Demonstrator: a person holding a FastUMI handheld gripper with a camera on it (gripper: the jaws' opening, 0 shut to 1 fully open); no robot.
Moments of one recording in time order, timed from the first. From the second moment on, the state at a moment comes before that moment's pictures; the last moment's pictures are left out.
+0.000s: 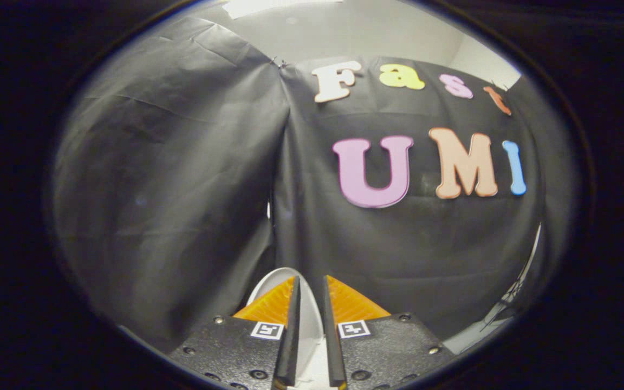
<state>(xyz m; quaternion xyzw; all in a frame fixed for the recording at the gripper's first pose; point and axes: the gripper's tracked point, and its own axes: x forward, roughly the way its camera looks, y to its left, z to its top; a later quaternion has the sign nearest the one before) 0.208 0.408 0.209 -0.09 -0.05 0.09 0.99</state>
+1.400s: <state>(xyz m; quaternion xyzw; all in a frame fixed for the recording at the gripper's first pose) 0.063 0.127 0.224 -0.16 -0.15 -0.04 0.98</state>
